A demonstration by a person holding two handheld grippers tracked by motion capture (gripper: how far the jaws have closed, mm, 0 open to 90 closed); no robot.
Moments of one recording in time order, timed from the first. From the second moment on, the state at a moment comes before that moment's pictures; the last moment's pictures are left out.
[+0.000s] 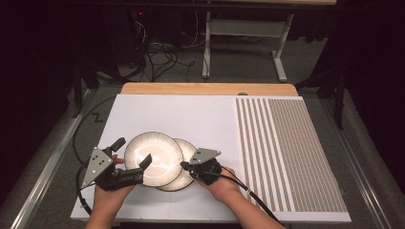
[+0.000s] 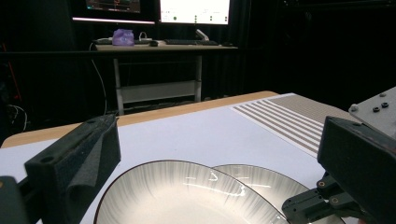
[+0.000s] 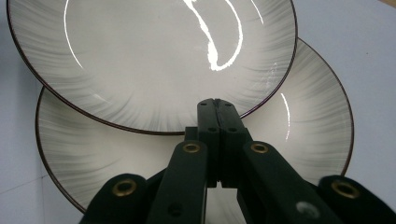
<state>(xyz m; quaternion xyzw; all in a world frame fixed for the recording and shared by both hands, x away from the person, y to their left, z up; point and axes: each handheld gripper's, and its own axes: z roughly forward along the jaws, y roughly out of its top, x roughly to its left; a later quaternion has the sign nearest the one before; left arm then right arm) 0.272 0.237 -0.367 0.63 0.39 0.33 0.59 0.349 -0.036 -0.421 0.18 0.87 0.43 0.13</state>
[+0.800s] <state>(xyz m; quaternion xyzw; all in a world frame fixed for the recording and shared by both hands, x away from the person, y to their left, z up) 0.280 0.270 -0.362 0.66 0.43 0.28 0.54 0.351 -0.037 -0.422 0.18 0.87 0.43 0.13</state>
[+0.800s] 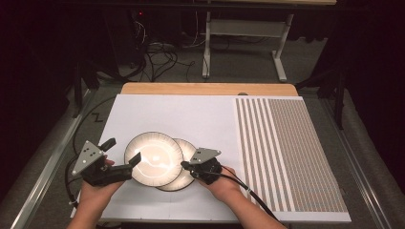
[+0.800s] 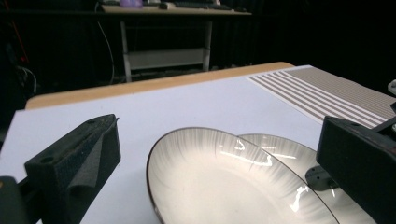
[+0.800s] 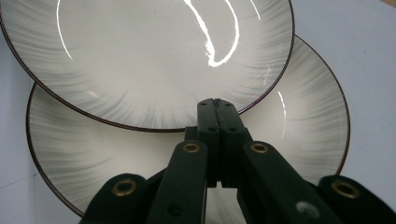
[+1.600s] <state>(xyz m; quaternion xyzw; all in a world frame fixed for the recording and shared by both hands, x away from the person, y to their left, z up) 0.285 0.288 -0.411 0.66 0.49 0.19 0.54 0.351 -0.036 -0.423 0.18 0.87 0.43 0.14</state>
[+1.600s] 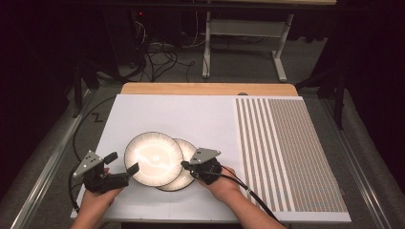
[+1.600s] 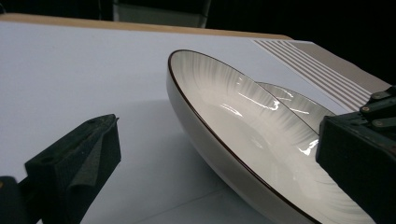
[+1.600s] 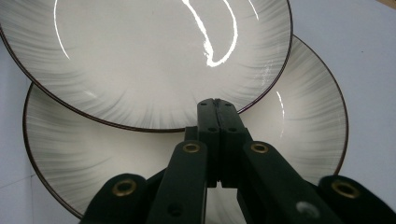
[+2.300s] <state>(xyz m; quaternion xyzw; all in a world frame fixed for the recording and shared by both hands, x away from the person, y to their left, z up) 0.313 0.320 -0.407 0.64 0.56 -0.05 0.52 0.351 -0.036 -0.424 0.18 0.88 0.42 0.14</state>
